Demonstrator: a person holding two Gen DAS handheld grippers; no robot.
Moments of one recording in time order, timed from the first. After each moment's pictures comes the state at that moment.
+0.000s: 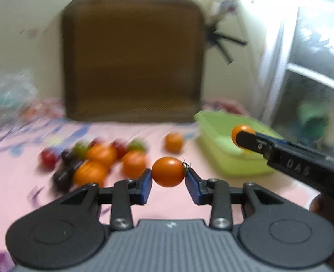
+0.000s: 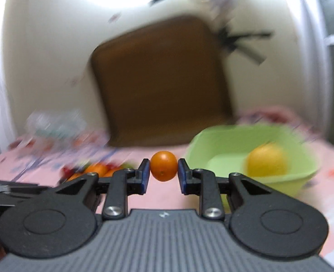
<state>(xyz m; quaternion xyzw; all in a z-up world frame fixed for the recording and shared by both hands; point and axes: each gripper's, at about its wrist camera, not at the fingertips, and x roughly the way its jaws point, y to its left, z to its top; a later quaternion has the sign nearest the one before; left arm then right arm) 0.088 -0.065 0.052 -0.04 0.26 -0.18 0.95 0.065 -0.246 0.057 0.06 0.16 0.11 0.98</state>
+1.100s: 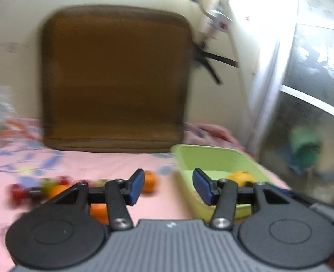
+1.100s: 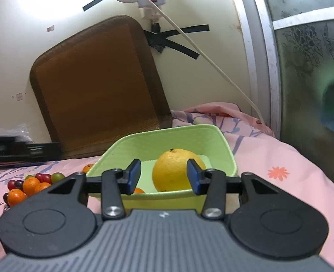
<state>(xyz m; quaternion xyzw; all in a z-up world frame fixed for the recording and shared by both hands) 0.113 -0.080 0.075 -0.07 0.23 -0.17 0.95 0.090 -0.320 0.040 0.08 0.18 0.01 0.98</state>
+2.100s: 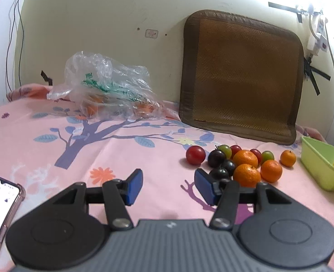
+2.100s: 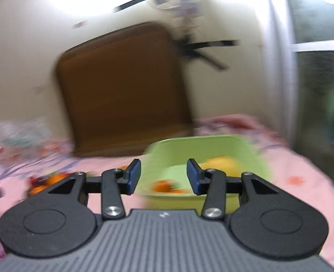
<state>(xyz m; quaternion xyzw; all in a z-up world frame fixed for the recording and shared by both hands) 0.061 0.081 0.028 -0.09 0.24 0.02 0.97 0.070 -0.255 0.061 0.04 0.17 0.06 0.98</state>
